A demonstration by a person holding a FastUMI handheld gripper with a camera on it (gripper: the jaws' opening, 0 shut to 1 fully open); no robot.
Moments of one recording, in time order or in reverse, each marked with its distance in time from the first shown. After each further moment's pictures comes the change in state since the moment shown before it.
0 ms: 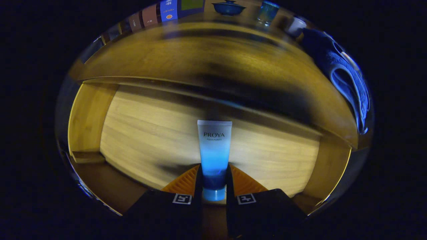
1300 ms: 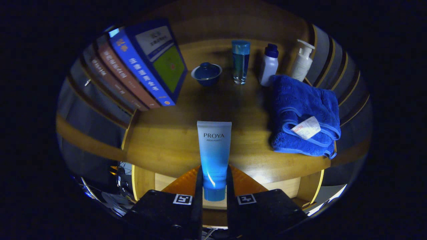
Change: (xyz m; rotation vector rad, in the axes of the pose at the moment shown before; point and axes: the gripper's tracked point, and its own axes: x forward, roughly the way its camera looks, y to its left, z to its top) arm -0.105 -0.012 0.145 0.241 -0.191 0.042
